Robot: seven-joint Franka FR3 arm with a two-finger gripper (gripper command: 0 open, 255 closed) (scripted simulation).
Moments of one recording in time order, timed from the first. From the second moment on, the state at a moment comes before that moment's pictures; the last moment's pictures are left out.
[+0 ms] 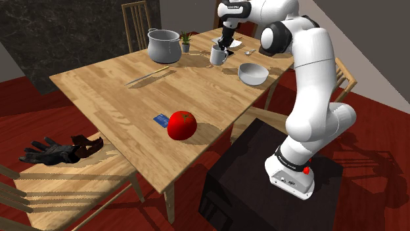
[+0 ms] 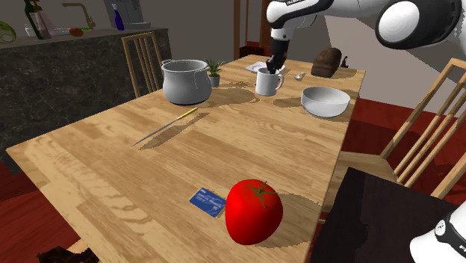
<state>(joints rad) -0.49 0.73 -0.09 -1.07 0.11 1.89 -0.43</state>
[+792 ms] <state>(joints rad) -0.49 0.75 -0.09 -1.16 0.11 2.00 -0.44</state>
